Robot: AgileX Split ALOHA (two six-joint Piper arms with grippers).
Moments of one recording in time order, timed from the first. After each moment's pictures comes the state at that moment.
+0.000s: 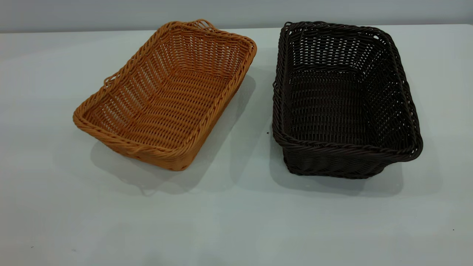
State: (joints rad) left arm -0.03 0.44 -0.55 0.10 0.64 -0.13; right arm 0.00 -0.02 -0.47 0.02 1.12 -0.01
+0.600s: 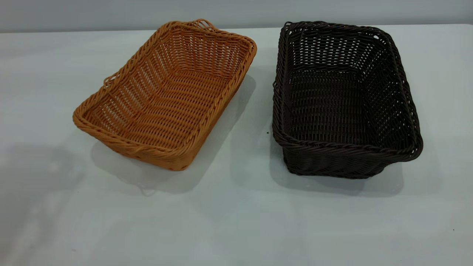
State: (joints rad) left arm -0.11 1.36 -0.82 0.10 0.31 -0.05; right arm 0.00 -0.02 -0.47 0.03 1.12 -0.01
